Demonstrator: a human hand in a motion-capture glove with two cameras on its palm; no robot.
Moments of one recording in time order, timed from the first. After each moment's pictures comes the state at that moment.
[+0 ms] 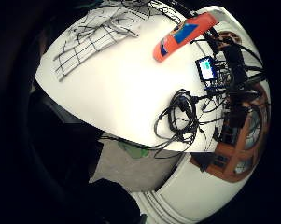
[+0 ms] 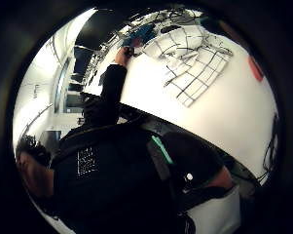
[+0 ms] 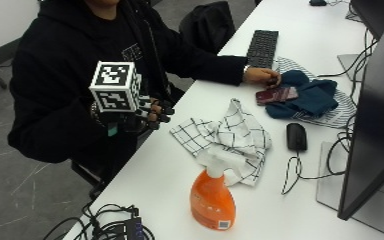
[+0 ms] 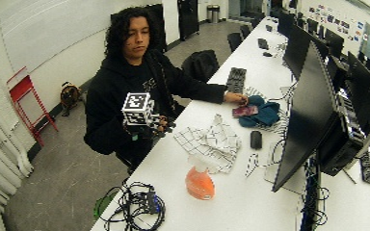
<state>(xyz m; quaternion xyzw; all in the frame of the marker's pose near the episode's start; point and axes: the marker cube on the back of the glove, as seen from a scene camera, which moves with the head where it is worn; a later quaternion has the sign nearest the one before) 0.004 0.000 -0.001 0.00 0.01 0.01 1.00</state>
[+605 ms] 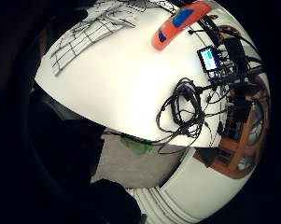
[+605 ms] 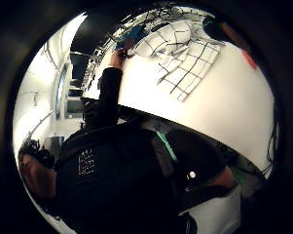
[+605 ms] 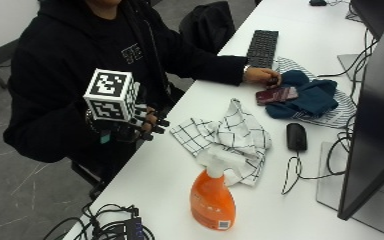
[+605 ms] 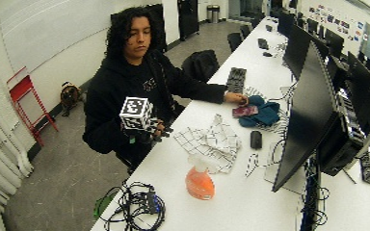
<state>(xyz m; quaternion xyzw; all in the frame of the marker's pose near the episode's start) 0.027 0.009 0.002 -0.02 0.00 0.05 1.00</state>
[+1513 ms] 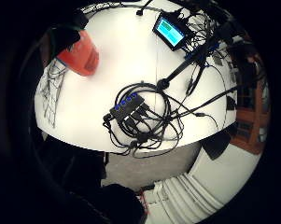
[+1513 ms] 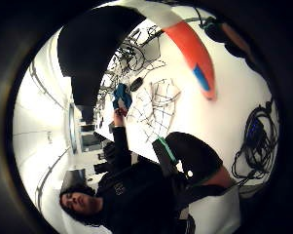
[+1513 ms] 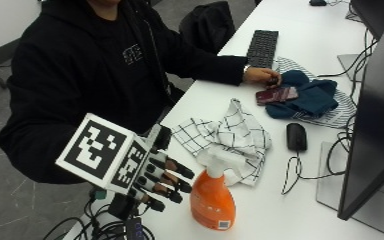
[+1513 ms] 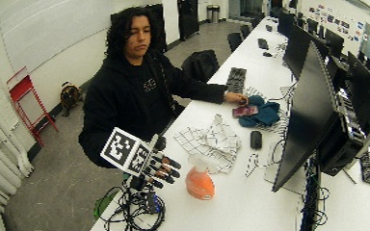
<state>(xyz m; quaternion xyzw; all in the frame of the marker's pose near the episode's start) 0.200 -0.058 -0.096 0.03 -0.12 0.21 0.97</state>
